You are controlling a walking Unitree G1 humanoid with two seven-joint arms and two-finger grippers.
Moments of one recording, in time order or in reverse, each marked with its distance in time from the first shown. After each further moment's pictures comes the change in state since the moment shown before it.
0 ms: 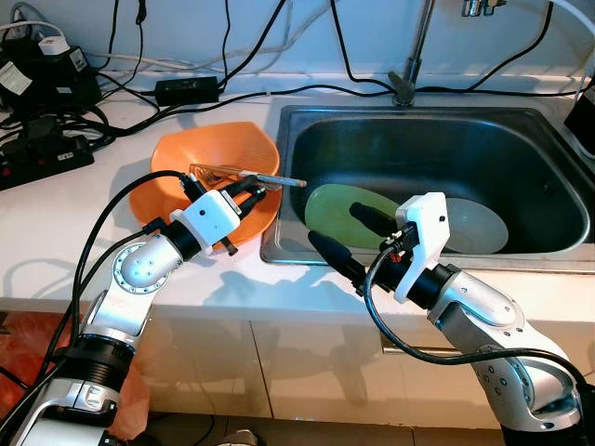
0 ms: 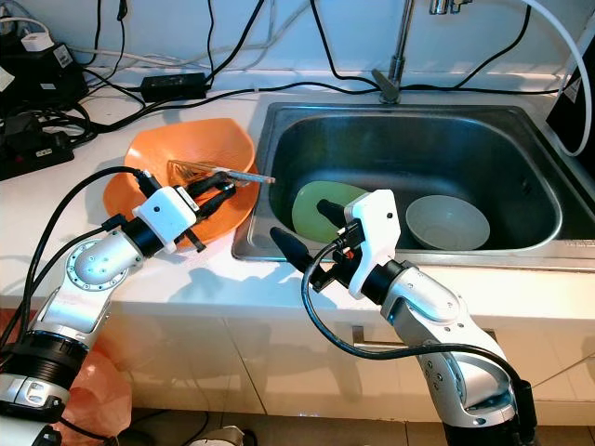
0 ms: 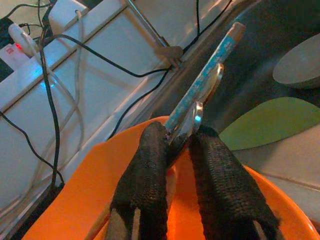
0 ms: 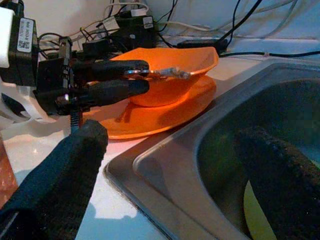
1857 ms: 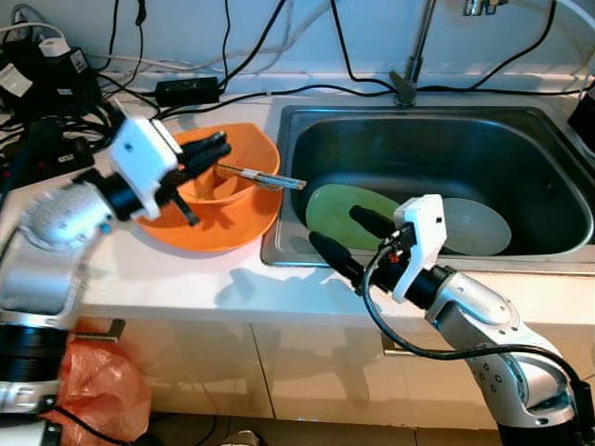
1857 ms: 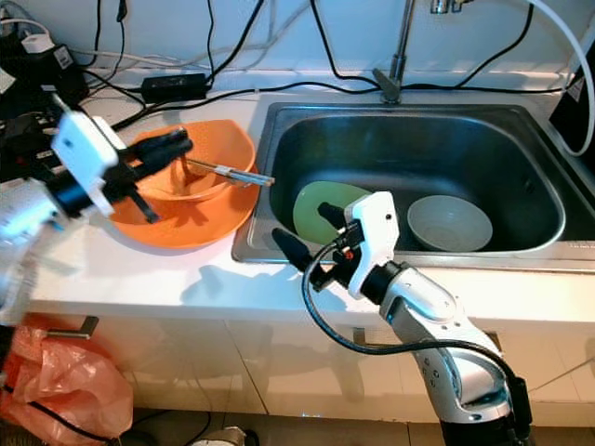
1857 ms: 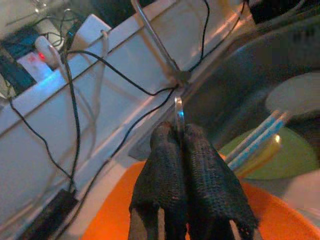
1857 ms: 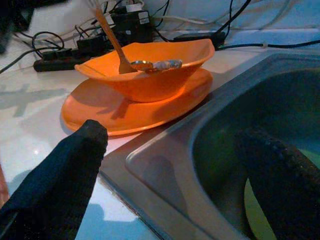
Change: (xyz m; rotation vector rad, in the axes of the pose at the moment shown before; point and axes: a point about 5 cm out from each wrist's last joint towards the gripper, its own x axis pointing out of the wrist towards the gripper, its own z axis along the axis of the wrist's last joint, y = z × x) left arm -0.025 0.073 0.055 -0.160 -0.029 -0.055; right arm 0.002 -0.004 -0.006 0.021 0.014 -0.012
